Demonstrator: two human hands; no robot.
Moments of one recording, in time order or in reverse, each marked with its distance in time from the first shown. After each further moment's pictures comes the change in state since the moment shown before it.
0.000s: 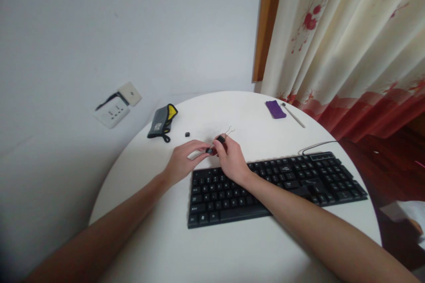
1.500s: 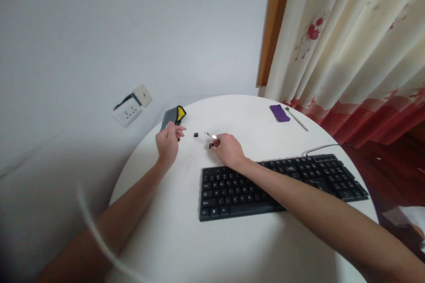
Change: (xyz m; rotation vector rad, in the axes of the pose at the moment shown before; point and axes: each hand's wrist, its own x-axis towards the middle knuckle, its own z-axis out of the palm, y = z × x) left_hand 0.005 -0.056 -0.035 -0.146 0.722 -0.480; right_hand 0.035 -0.002 0.018 -0.664 -0.102 0.032
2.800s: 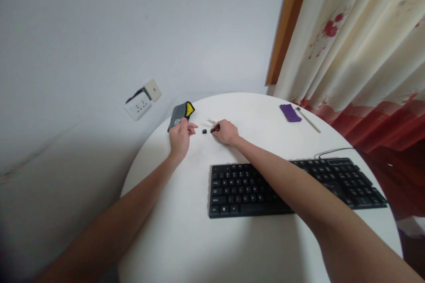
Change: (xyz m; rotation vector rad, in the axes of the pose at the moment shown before) left_hand -0.001 -0.004 0.004 -0.109 -0.058 -0.054; right_hand 0.084 0.010 0.044 -0.142 -0.137 0.074
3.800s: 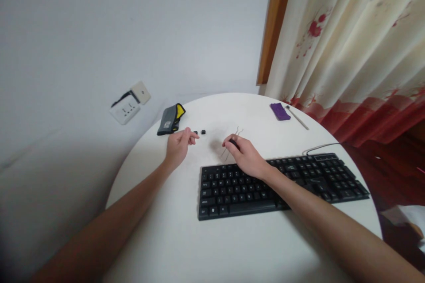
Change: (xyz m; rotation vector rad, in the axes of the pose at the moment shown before) left_hand -0.023 0.020 0.007 0.100 -0.290 0.091; right_hand -0.138 0.025 -0.073 0.517 0.060 -0.272
